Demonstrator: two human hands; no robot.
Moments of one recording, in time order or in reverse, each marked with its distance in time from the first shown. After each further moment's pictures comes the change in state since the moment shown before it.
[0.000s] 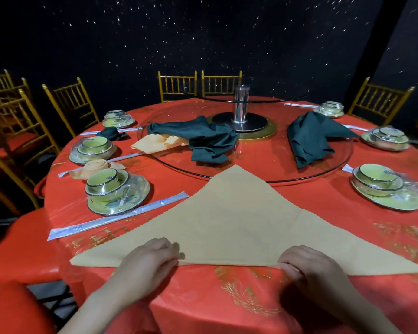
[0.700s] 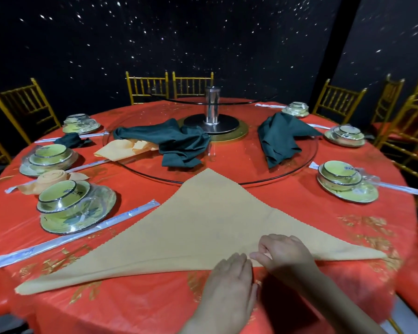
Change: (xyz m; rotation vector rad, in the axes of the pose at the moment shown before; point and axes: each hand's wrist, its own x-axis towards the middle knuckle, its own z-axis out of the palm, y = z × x) left_hand 0.062 0.163 0.074 -0.055 -0.128 0.181; right_hand 0.034 0.006 -0.010 -0.195 -0.319 0.378
